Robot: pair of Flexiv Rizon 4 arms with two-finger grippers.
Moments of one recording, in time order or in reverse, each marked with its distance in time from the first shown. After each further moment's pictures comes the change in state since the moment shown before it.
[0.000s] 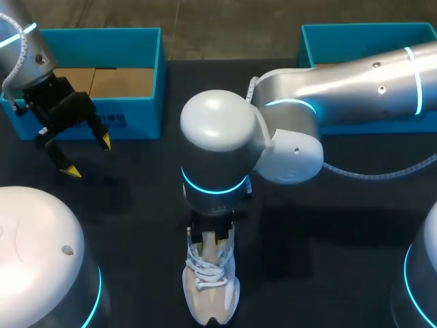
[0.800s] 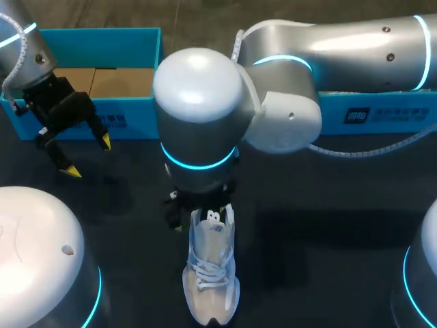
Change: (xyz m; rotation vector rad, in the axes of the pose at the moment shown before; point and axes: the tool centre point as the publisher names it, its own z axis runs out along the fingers) left arm 0.000 0.000 0.000 0.000 0.000 0.000; right arm 0.016 0.015 -0.086 -0.075 -0.039 -0.331
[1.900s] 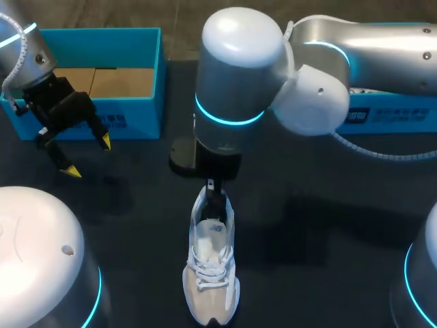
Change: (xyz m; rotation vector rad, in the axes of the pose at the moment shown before) left arm 0.000 0.000 0.000 0.000 0.000 0.000; right arm -0.053 0.033 0.006 -0.016 0.121 -1.081
